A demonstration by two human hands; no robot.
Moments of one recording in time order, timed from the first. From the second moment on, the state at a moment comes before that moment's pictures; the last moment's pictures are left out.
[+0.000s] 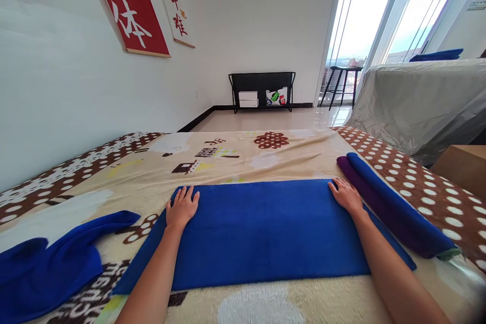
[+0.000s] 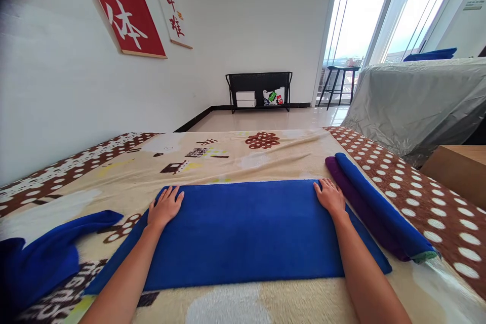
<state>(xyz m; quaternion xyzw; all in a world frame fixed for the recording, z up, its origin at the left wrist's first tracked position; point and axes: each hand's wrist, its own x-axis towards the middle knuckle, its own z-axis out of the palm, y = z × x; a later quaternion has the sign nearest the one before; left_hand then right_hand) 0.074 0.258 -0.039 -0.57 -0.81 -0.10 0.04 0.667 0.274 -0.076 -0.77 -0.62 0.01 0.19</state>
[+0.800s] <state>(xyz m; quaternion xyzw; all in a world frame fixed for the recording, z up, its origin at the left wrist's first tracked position) 0.222 0.129 -0.040 -0.86 -0.49 -0.10 0.00 0.558 0.150 -0.065 -0.53 -0.83 0.06 0.18</state>
